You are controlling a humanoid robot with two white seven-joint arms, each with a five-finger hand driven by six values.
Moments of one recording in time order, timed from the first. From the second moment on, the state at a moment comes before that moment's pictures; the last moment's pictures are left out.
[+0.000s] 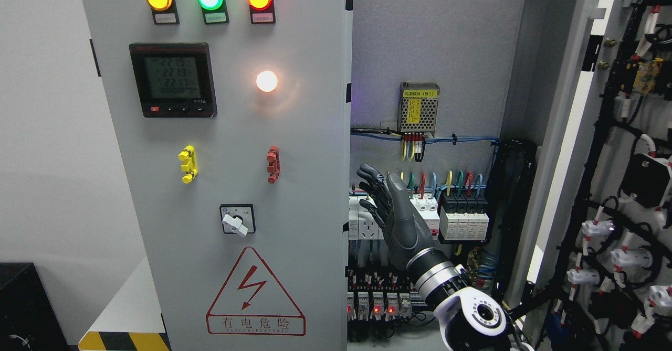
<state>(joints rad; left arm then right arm) 0.00 0.00 -0.55 0.07 0.66 -0.16 -0.19 -0.65 0.05 0.20 -1.55 -0.33 0.31 0.16</state>
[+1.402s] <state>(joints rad) 0.00 0.00 -0.55 0.07 0.66 -0.16 -0.19 -0.72 0.04 0.17 -1.47 -0.36 0.33 0.30</state>
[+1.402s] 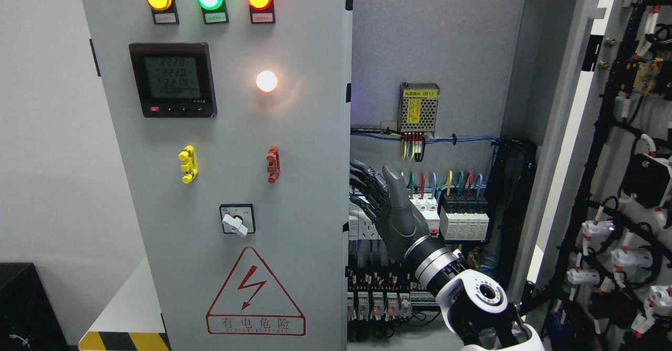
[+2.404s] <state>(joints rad) 0.00 0.00 -0.55 0.07 0.66 -0.16 -0.19 -0.75 0.04 0.14 -1.43 -0.41 0.37 0.37</state>
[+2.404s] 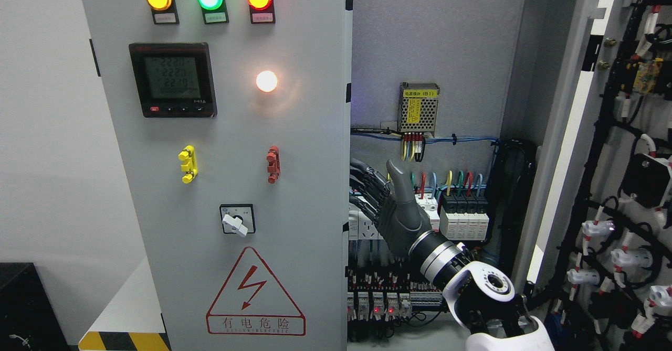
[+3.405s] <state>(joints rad) 0.00 0.00 -0.55 0.07 0.66 -0.16 -0.19 -0.77 0.04 0.12 -1.39 -0.41 0.37 0.44</state>
